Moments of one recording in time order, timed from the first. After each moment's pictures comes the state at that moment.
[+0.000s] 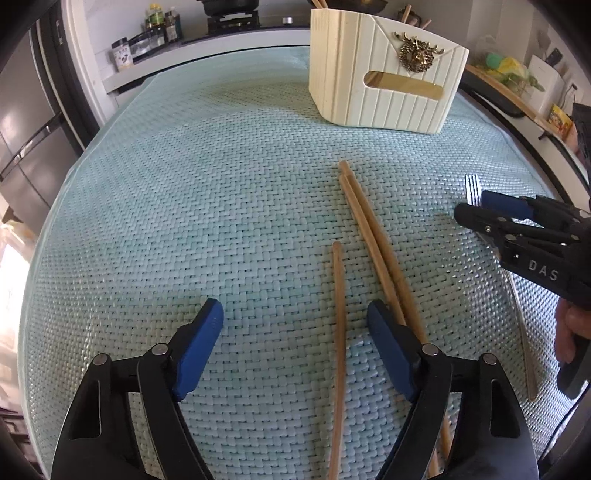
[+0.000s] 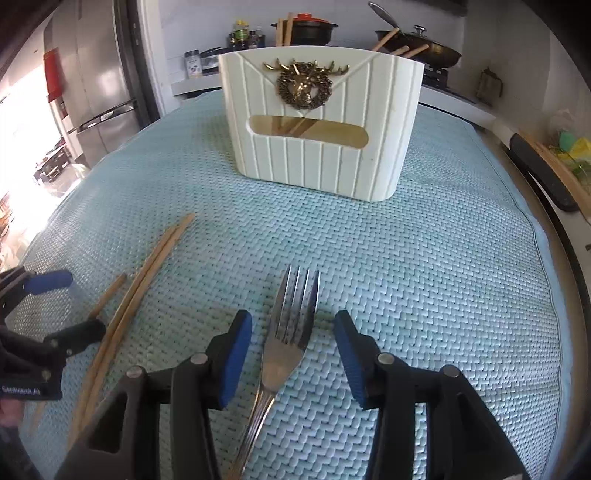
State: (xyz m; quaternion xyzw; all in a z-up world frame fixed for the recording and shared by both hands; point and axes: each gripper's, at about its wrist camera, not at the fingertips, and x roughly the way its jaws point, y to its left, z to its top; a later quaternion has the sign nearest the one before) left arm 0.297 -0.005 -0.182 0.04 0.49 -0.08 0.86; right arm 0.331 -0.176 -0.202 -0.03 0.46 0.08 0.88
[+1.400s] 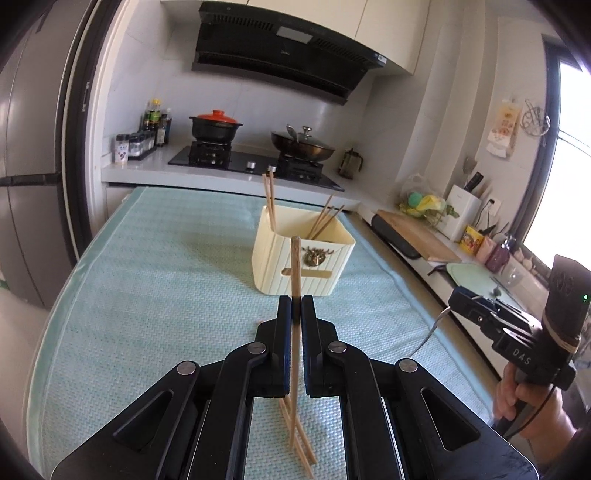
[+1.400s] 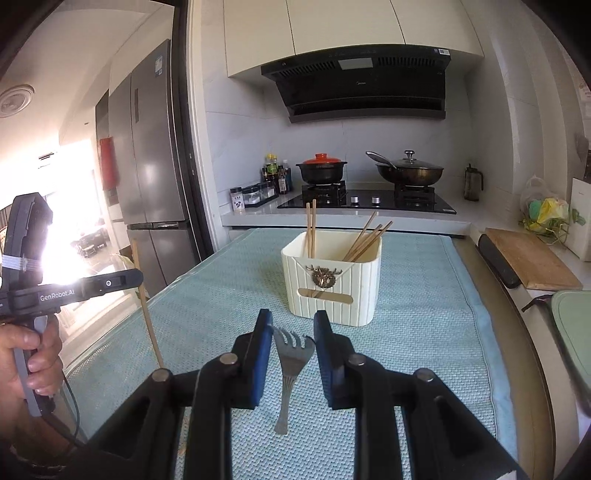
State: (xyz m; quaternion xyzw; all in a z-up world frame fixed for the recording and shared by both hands) left arm 0.220 0.038 -0.017 -0.10 0.27 -0.18 0.94; right arm 0.196 -0.222 -0.037 0.02 0.23 0.14 0.96
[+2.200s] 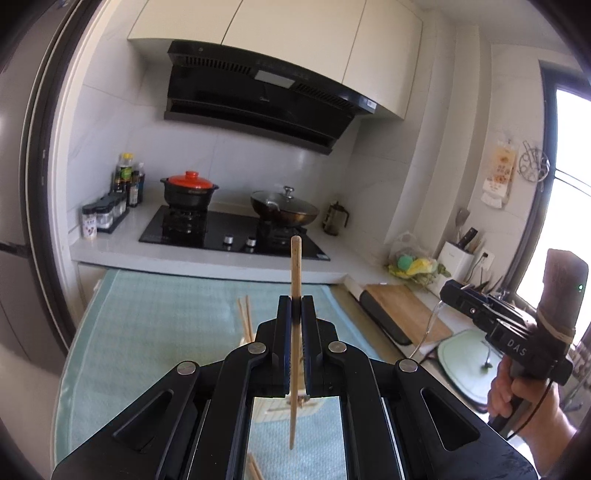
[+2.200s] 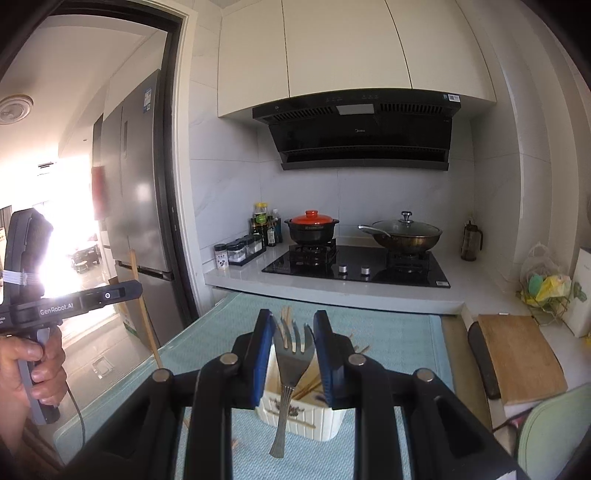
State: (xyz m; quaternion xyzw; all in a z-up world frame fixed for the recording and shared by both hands) left arm 0.360 0.023 0.115 -0.11 0.20 -0.21 0.95; right arm 0.333 -0.246 0.105 0.00 0.17 0.13 0.98
